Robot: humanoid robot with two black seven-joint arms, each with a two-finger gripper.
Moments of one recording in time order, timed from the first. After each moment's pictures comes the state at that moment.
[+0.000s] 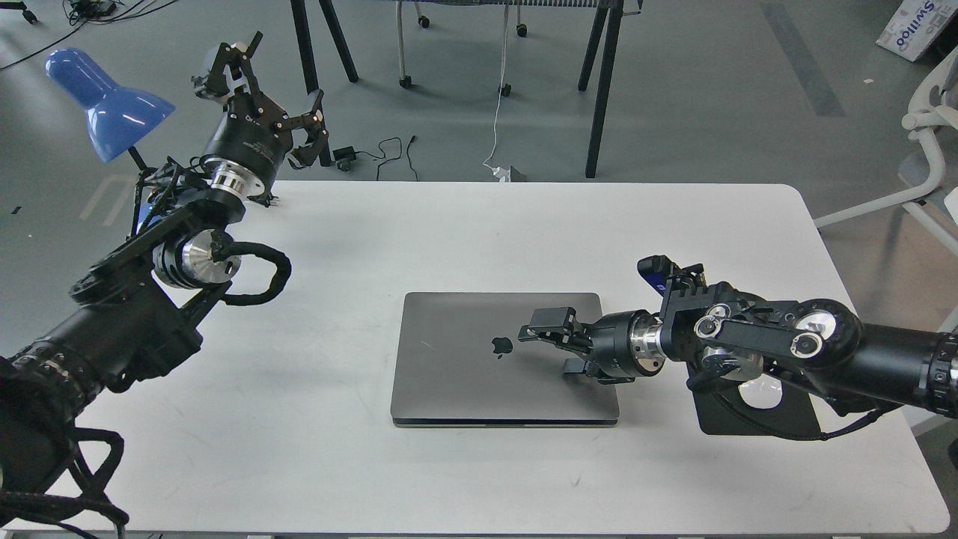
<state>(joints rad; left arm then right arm) -0.85 0.26 -0.68 -0.66 0.03 -0.30 -0.49 1.02 -0.34 -0.21 1.07 -0.48 0.26 -0.01</state>
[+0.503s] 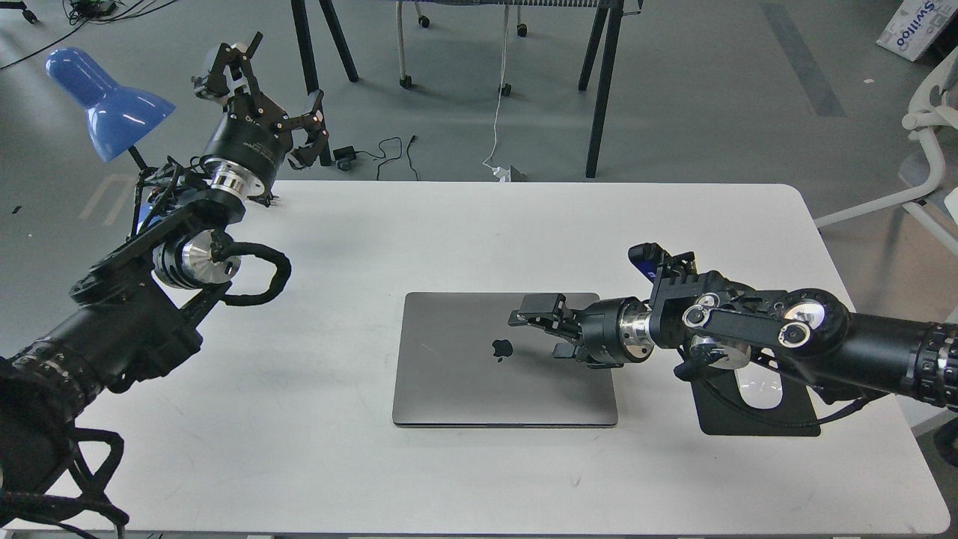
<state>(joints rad) -0.84 0.26 -0.68 -0.65 0.03 -0.30 -0.49 1.09 -0.34 -0.15 1.06 -0.47 0.25 -0.01</state>
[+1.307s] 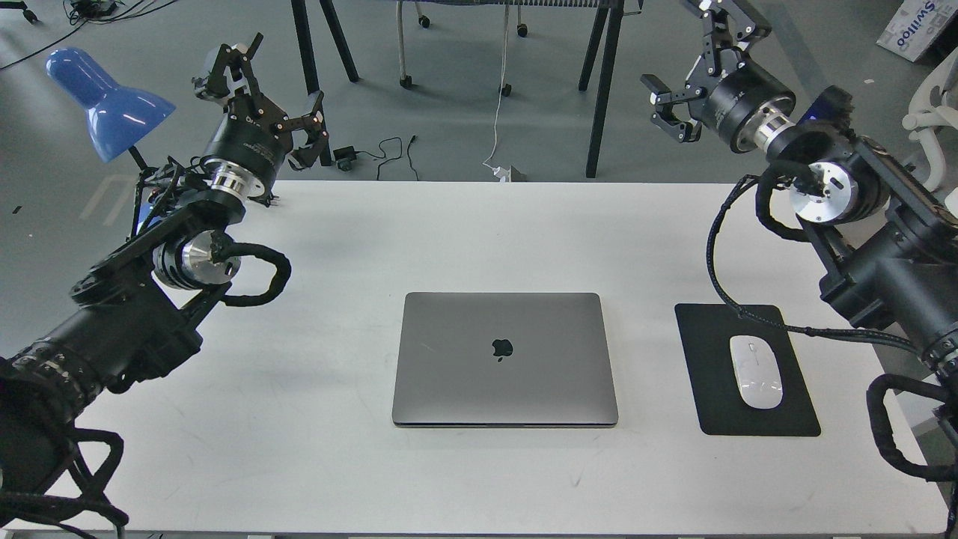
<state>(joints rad) -0.84 0.26 -0.68 -0.65 0.03 -0.30 -0.49 0.88 -0.28 1.02 0.74 -0.30 0.32 0.01</state>
